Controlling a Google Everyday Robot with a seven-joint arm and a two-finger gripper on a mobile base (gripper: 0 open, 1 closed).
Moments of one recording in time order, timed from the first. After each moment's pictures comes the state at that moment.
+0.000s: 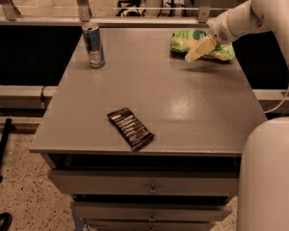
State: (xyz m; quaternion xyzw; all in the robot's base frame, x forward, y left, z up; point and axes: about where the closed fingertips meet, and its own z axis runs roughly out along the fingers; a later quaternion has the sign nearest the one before) arm 0.796 -0.213 0.879 -0.47 0.78 0.07 0.42
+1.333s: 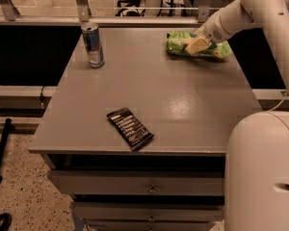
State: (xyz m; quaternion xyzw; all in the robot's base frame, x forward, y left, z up) arm 0.803 -0.201 0.872 -0.50 0.77 0.05 0.39
